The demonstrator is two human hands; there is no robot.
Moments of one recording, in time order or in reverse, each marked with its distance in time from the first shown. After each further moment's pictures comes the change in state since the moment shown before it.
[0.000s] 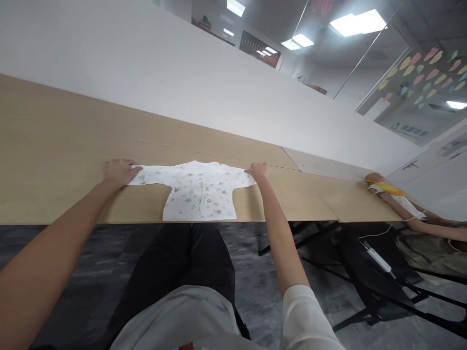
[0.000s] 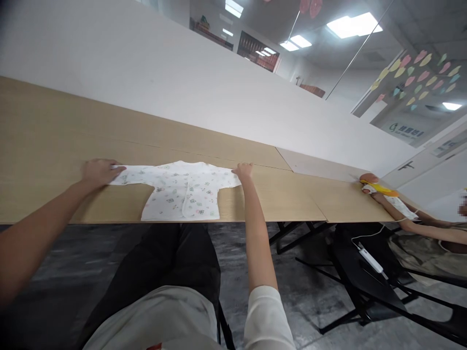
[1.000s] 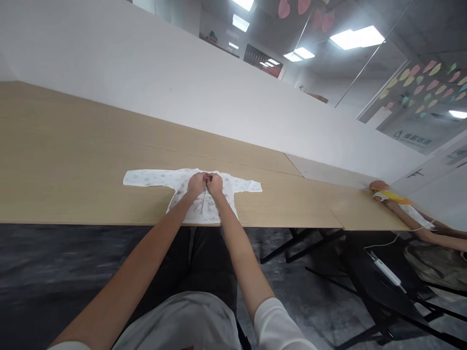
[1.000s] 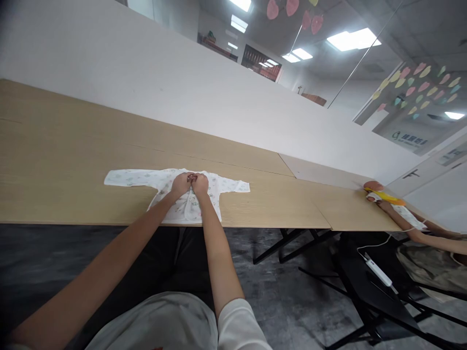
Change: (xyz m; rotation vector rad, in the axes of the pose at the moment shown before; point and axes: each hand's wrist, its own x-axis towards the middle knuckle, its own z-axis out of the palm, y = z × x) left_hand -0.036 0.200 0.079 -0.423 0.010 0.237; right_hand -0.021 -0.194 0.052 0.710 0.110 -0.144
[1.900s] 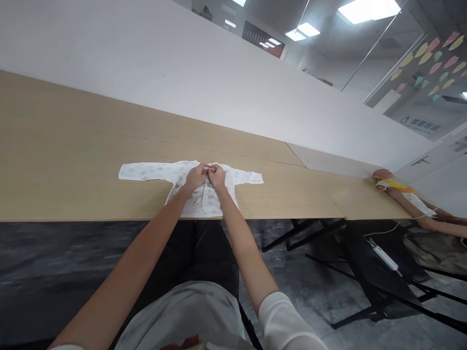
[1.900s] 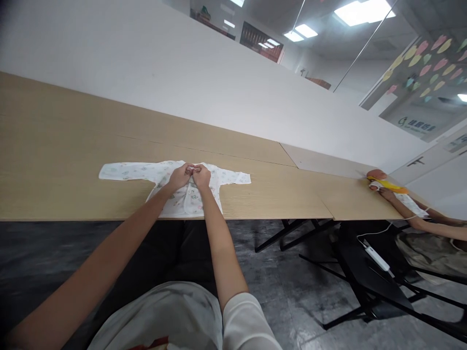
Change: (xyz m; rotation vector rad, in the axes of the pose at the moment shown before) left_hand -0.007 -0.005 -0.005 -0.150 -0.033 0.001; right_hand -0.001 0.011 0.006 0.417 0.166 0.158
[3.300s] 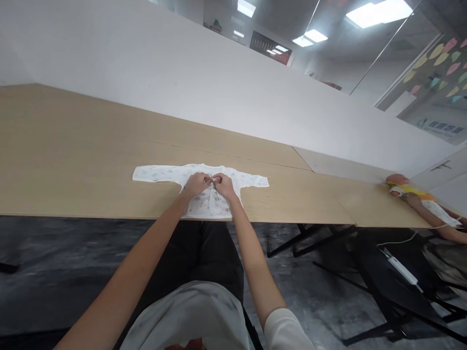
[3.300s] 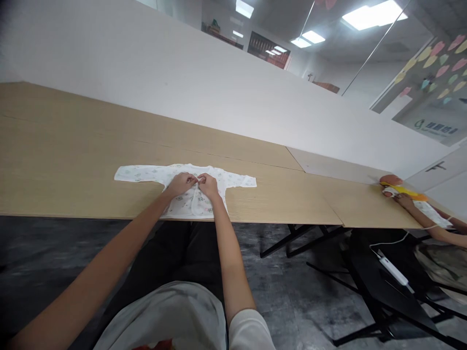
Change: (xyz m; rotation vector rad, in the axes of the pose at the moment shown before) left_hand -0.021 -0.013 -0.021 0.211 -0.085 0.196; right_hand -0.031 0.002 -0.022 -0.027 -0.202 -0.163
